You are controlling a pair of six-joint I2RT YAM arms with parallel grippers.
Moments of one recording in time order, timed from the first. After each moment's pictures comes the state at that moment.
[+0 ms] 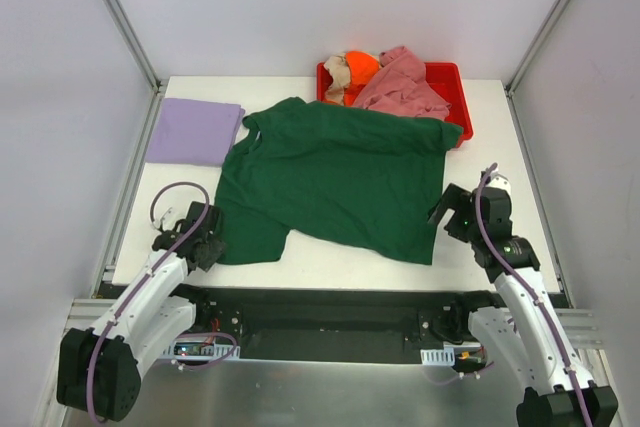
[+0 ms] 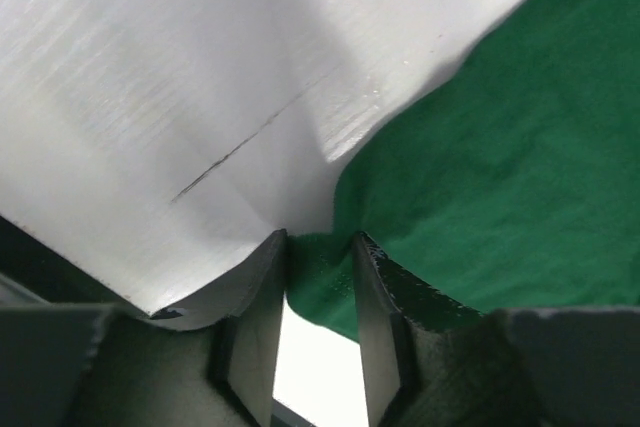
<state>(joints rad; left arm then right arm) -0.23 0.81 0.38 -0.80 -0.30 -1.16 0.17 0.65 0.56 -0.62 0.11 0.52</state>
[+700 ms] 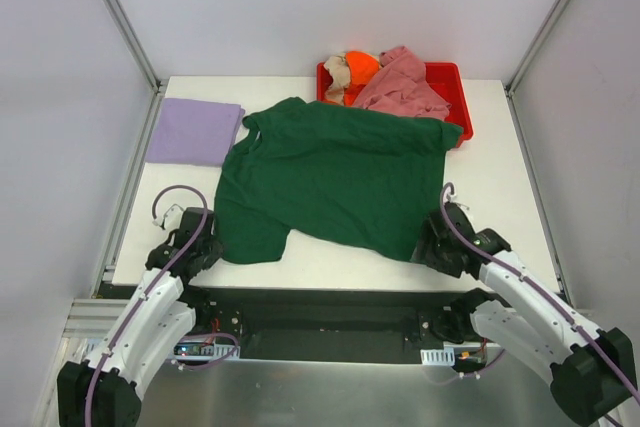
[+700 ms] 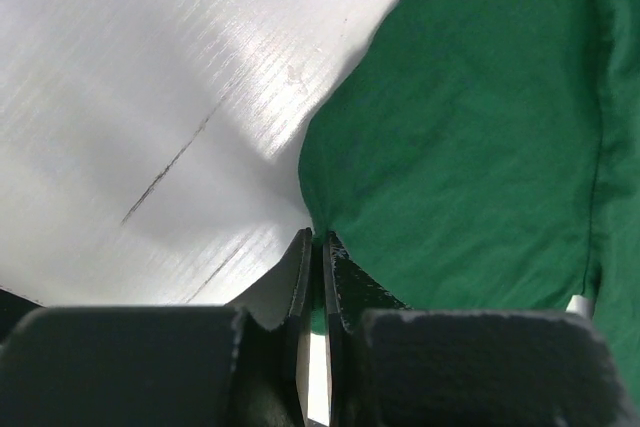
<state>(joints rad) -0.22 0.63 0.33 -0.72 -0.24 -1.03 0.50 0.82 0.50 -0.85 0.15 0.76</state>
